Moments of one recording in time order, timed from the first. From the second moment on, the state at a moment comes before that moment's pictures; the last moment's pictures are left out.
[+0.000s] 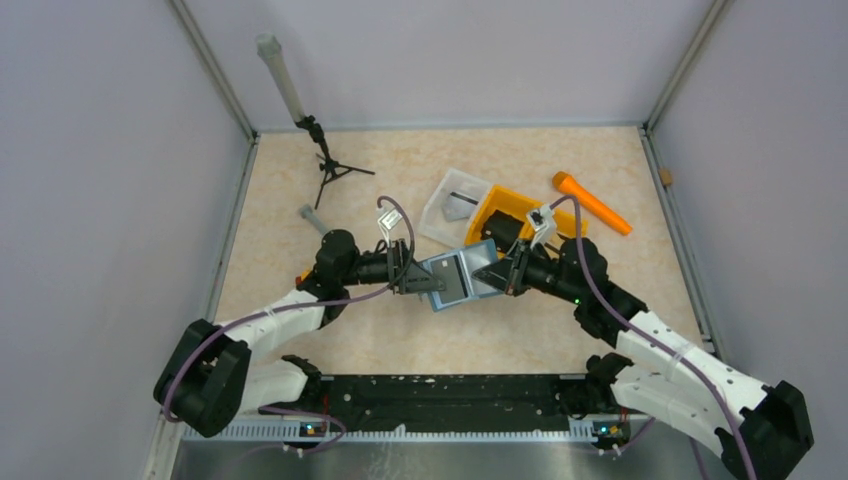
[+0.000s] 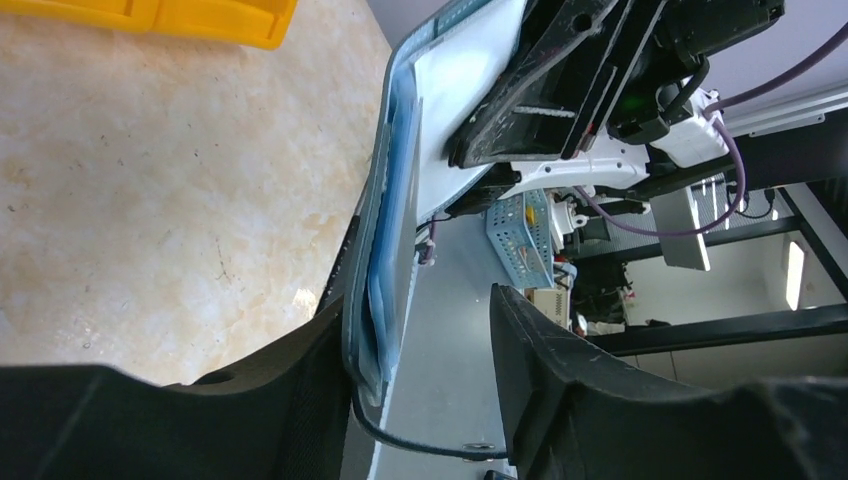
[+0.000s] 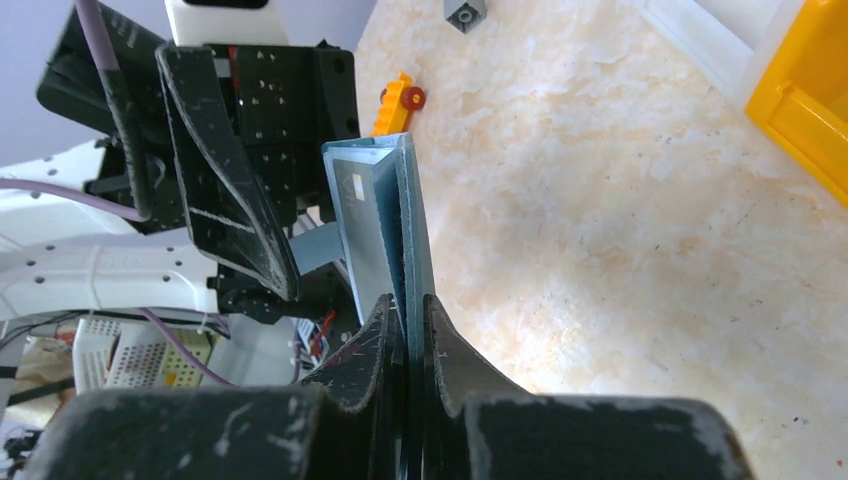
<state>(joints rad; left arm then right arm) -0.52 1.19 0.46 0.64 0.93 -1.02 0.67 0.81 0.51 0.06 -0.34 0.76</state>
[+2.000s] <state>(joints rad) -0.52 1.17 0.44 0.68 0.97 -1.03 0.80 0.98 0.76 -0.20 -0.30 0.55</state>
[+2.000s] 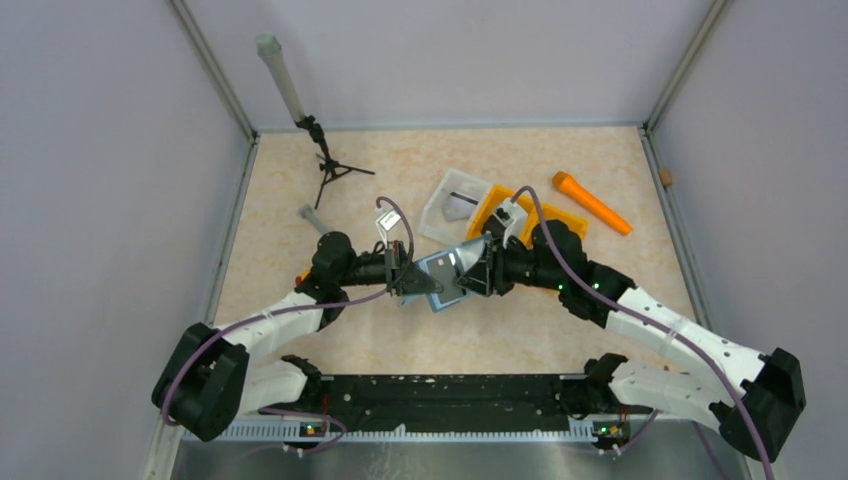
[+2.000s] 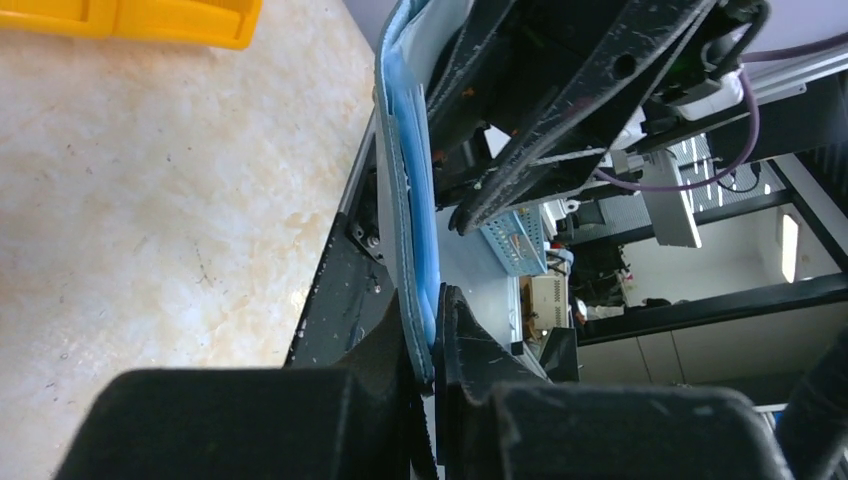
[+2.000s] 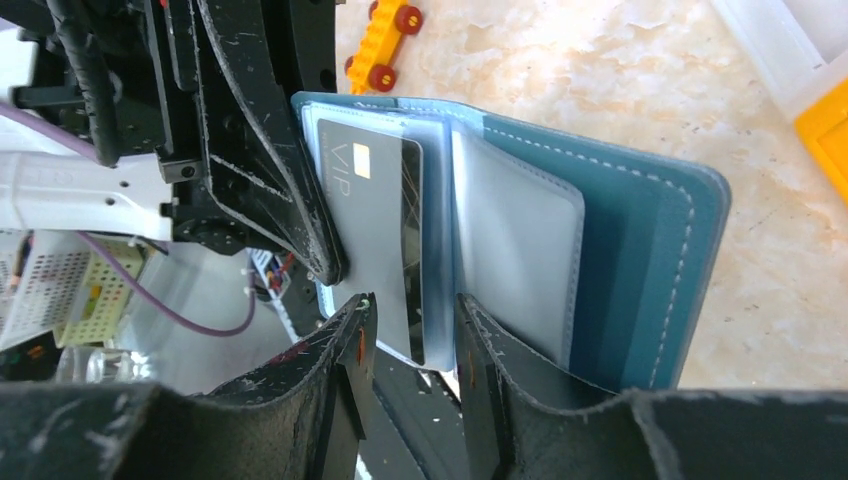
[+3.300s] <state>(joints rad) -0.52 1.15 0.41 0.99 1.07 -1.18 0.69 0.89 0.59 0.24 -0.65 0.87</state>
